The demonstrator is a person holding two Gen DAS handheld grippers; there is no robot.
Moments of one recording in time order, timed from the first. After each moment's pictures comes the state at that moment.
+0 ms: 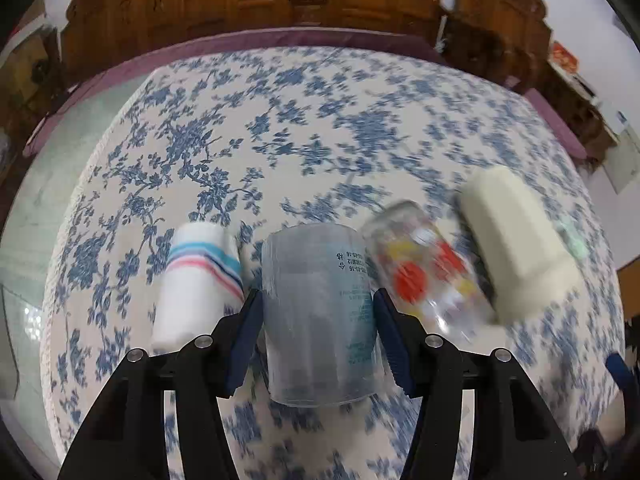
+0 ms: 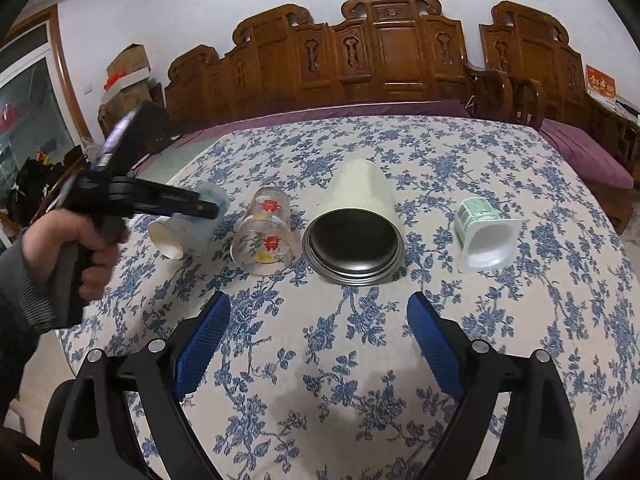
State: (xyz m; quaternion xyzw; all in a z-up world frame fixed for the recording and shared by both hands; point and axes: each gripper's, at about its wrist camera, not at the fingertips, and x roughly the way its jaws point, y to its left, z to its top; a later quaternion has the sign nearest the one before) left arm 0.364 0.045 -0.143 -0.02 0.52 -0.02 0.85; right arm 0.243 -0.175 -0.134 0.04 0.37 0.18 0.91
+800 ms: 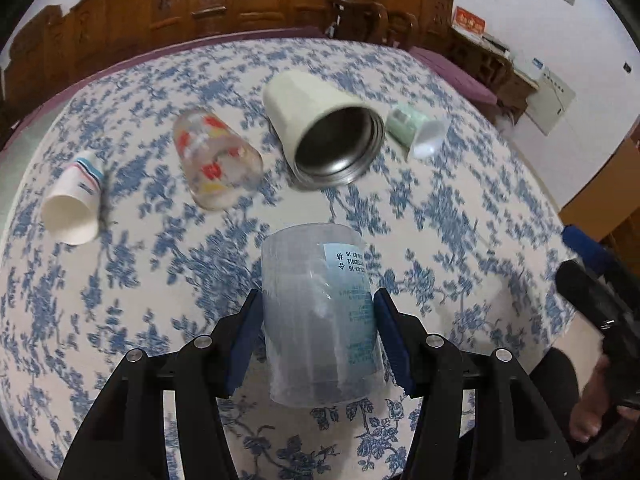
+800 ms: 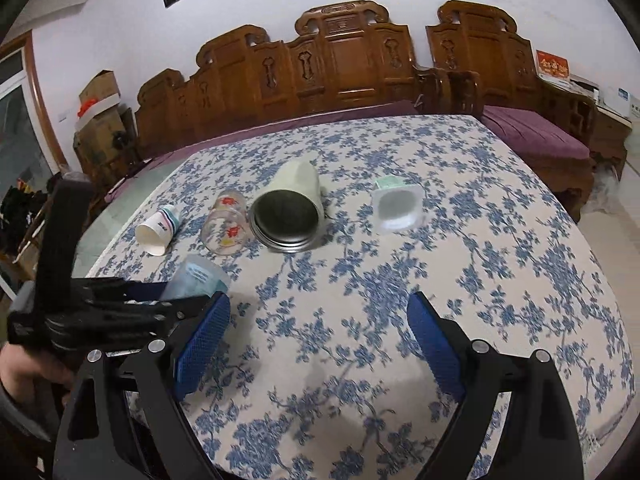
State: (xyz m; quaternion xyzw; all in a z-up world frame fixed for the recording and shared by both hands) left arm 0.234 -0.074 -0.164 0.01 0.50 -0.15 0.85; right arm 0.174 -0.245 -0.124 0.07 0.37 0.12 0.92
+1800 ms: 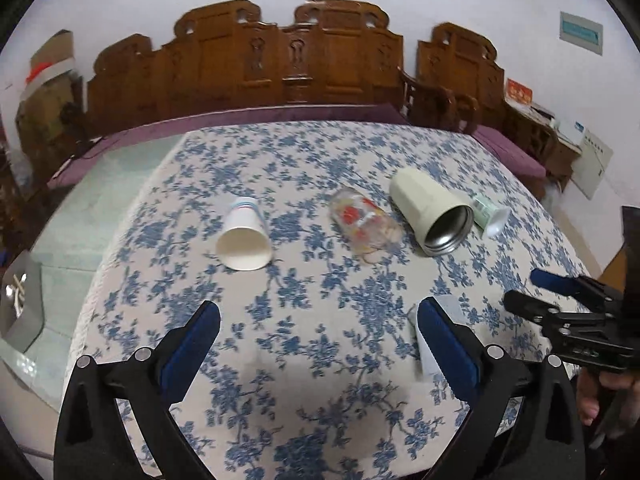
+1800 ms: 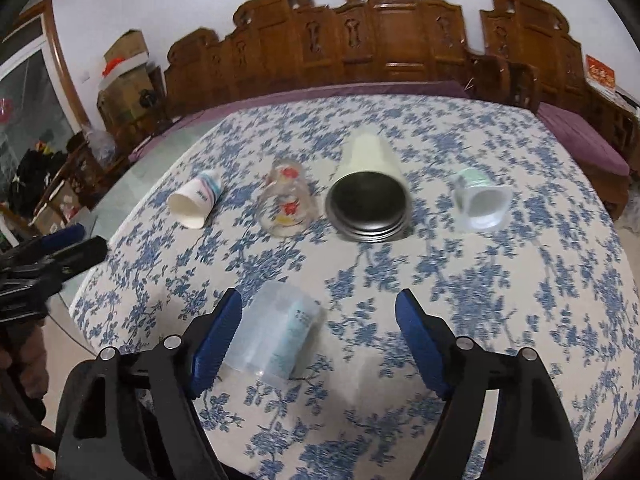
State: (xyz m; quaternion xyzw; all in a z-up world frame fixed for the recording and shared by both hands) left arm 0.177 0.049 -0.084 0.00 0.38 -0.03 0.92; right arm 0.213 -0.152 -0.128 0.03 0.43 0.19 0.88
